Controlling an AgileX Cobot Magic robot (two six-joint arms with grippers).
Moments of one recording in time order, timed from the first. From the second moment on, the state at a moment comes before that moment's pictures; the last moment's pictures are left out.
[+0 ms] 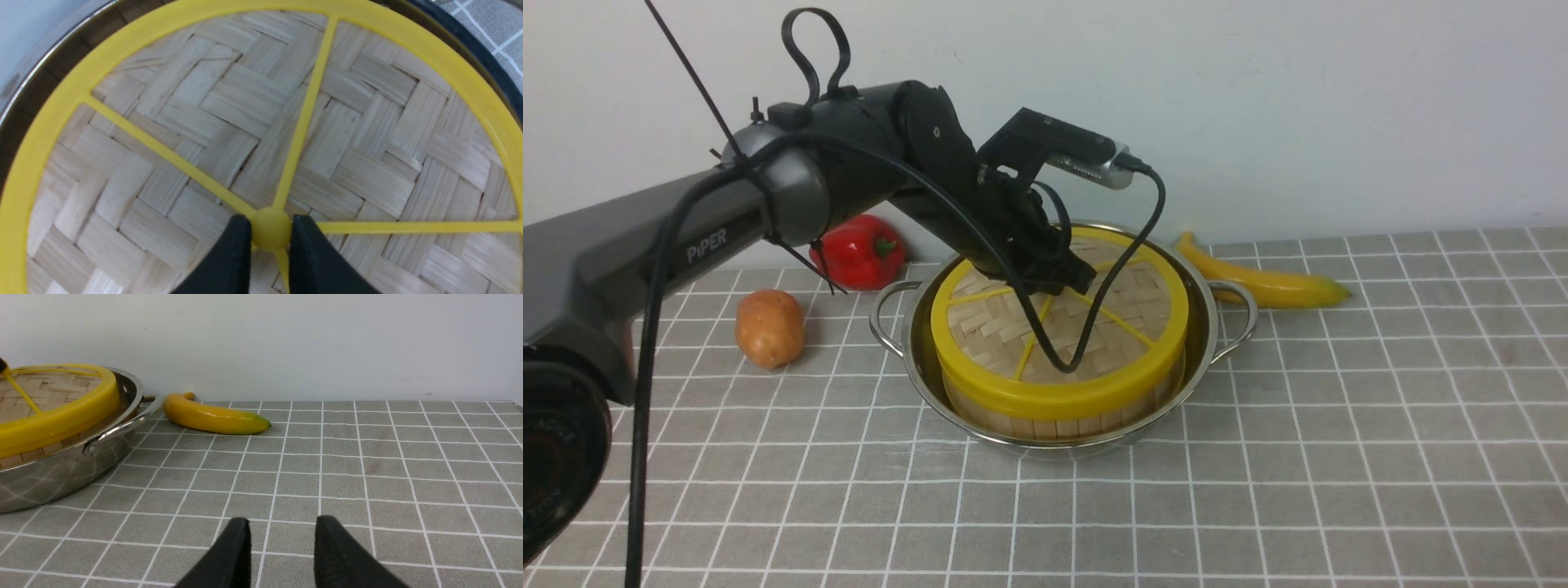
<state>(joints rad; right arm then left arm) 0.08 0.00 0.01 -0.05 0.34 0.20 -0.39 2.05 -1.68 -0.27 0.76 0.42</state>
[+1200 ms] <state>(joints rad) 0.08 0.00 0.01 -0.05 0.34 0.20 -0.39 1.62 -1.68 -0.20 0.66 0.42</state>
